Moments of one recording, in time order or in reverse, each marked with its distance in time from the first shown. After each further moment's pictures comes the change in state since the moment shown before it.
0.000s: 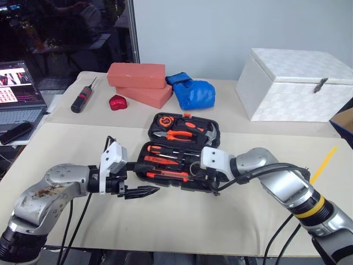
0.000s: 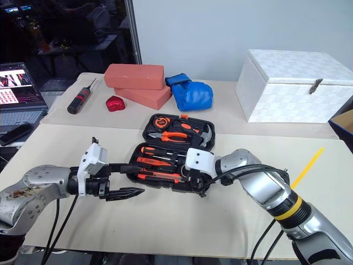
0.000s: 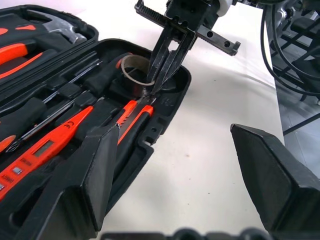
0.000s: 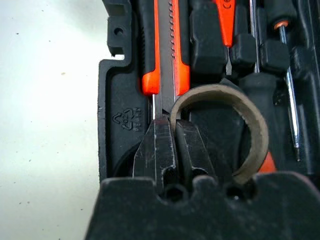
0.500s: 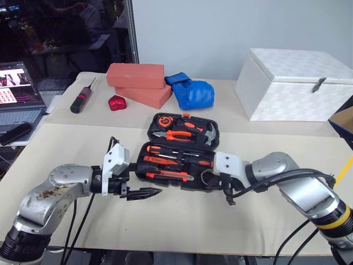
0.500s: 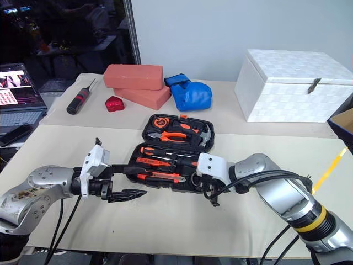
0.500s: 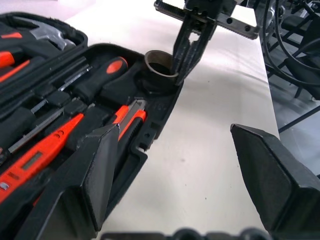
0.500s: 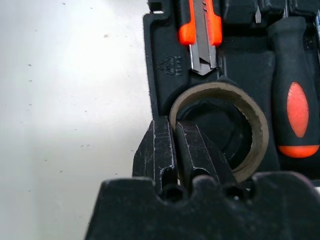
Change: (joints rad) left arm -0.009 -0.020 -0.037 0.037 0.034 -0.046 -0.039; right arm 0.092 -0.094 -0.087 -0.132 0.058 0.160 0.031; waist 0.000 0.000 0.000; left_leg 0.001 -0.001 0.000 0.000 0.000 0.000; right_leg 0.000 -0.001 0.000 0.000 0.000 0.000
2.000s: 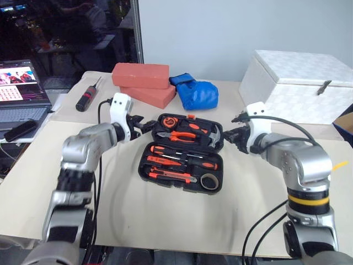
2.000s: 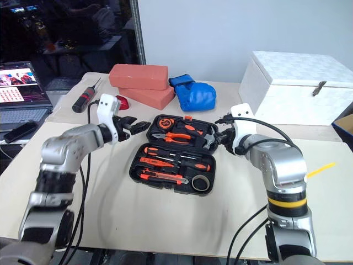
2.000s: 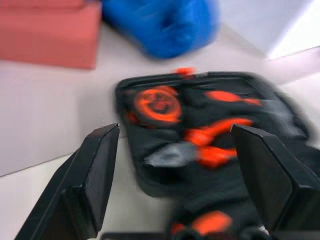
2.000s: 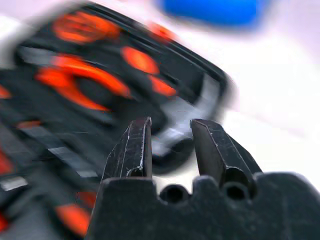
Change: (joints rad) left arm -0.702 -0.366 -0.014 0.791 0.220 0.222 0.577; right arm -0.156 0.402 -0.517 0.241 0.088 0.440 -0.718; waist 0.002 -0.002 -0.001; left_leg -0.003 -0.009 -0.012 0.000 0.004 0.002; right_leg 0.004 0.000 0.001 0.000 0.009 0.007
